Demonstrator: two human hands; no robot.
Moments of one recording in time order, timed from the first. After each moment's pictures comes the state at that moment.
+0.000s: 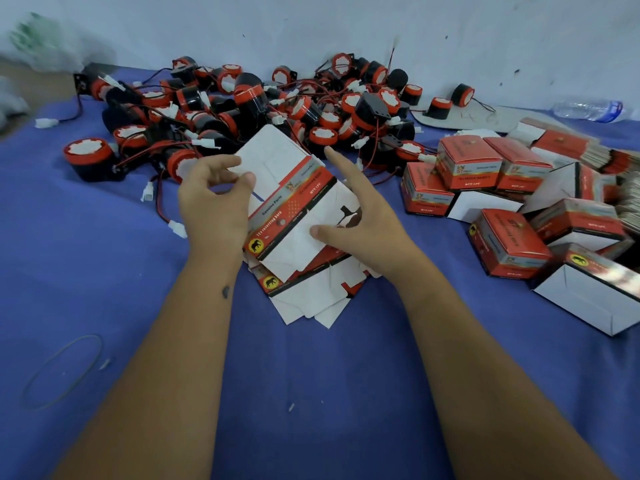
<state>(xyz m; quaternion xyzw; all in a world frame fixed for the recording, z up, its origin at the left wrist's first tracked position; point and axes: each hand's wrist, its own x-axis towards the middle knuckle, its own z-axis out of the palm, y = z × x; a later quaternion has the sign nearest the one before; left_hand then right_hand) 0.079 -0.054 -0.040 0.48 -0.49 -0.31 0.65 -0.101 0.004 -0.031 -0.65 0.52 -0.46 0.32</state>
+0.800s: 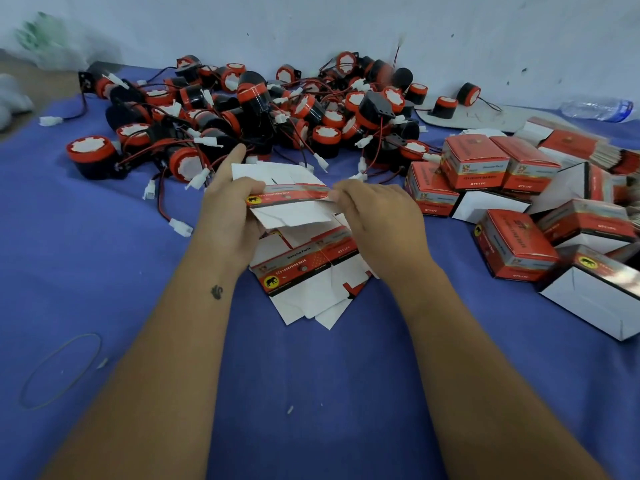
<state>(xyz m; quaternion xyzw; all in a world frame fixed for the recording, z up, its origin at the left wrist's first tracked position) 0.074 -0.048 -0.031 0.38 -0.39 -0.61 0.58 -0.100 0.000 -0.031 -0.73 0.59 -0.32 -0.16</state>
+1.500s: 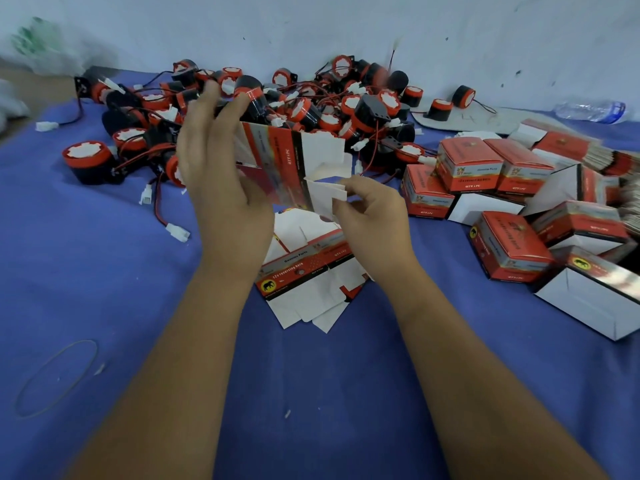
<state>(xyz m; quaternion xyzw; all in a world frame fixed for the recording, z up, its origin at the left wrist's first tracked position) 0.067 -0.030 -0.016 0.39 -0.66 -0.04 0.64 -0.088 0.000 -0.028 -0.61 0.59 -0.52 0.15</state>
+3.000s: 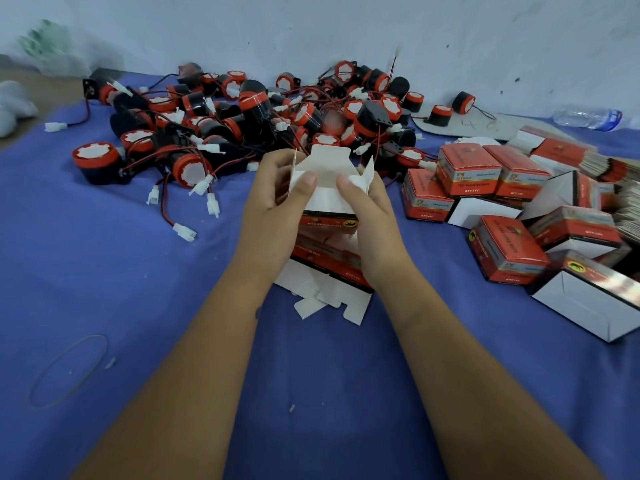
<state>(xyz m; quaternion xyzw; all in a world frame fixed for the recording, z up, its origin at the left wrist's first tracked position) 0.048 -0.026 -0.032 0.31 -0.60 -0.46 0.57 -0.075 0.005 -0.023 -0.44 0.45 -0.63 0.45</state>
